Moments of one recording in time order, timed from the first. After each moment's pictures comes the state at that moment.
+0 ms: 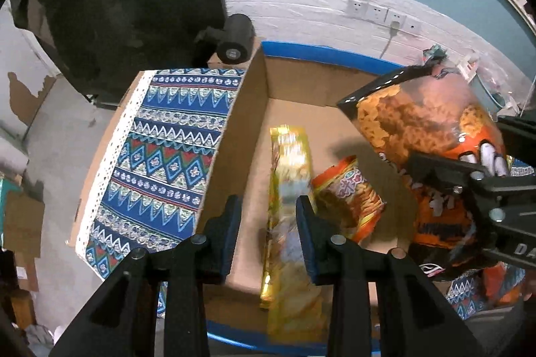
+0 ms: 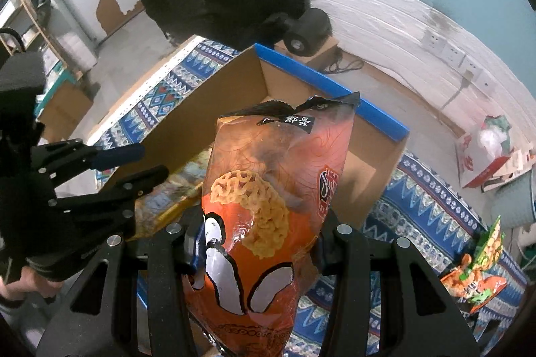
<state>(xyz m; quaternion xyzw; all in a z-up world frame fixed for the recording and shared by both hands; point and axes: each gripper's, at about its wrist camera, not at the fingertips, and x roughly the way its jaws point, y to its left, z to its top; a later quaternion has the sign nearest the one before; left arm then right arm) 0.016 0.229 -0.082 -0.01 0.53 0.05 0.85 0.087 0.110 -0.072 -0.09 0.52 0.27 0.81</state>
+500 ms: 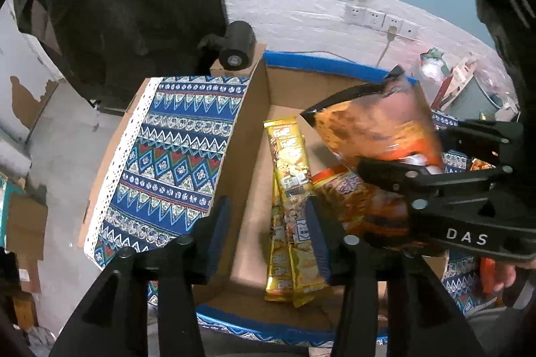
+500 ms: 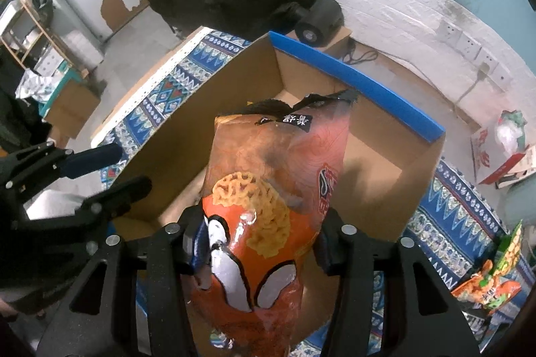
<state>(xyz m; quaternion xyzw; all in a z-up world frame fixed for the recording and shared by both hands) 0.005 0.229 -0.065 -0.01 0.52 0.05 0.85 0.099 0.128 -0.090 -0.07 0.53 0.29 0.79</state>
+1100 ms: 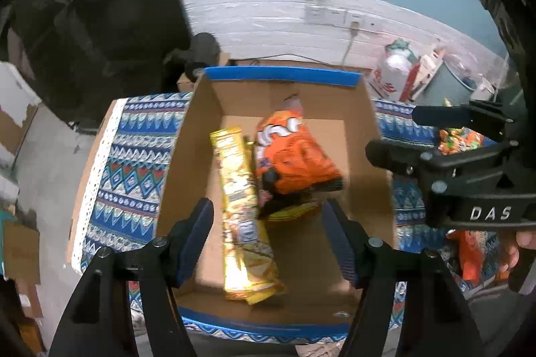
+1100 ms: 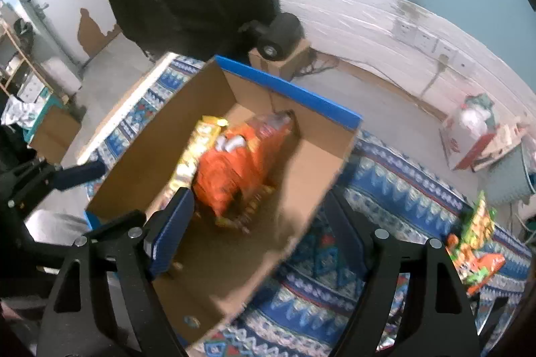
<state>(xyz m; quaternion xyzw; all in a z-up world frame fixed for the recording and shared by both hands) 0.004 0.174 -0.051 0.01 0.51 -0.01 0.86 0.084 0.069 -0.059 -0.05 0.51 0.23 0.83</state>
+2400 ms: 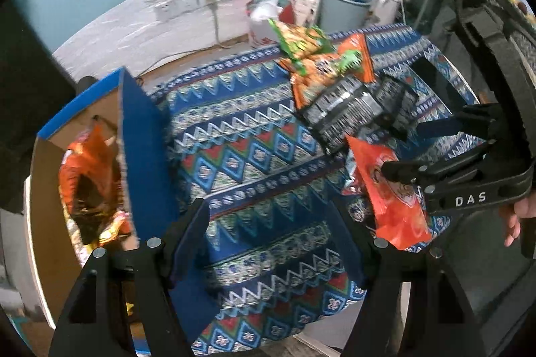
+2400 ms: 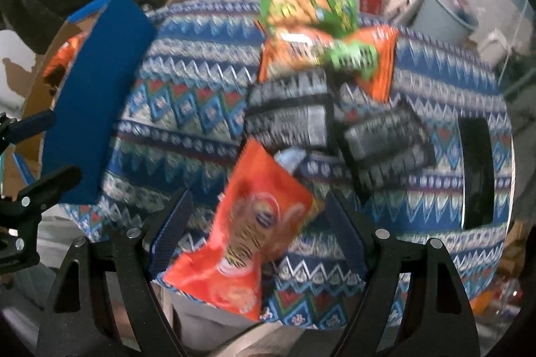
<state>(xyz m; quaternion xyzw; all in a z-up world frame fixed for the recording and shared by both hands) -0.033 -0.033 -0.091 0.14 0.52 -0.20 0.82 -0.031 -0.166 -0.128 0.04 0.61 0.05 0.79</state>
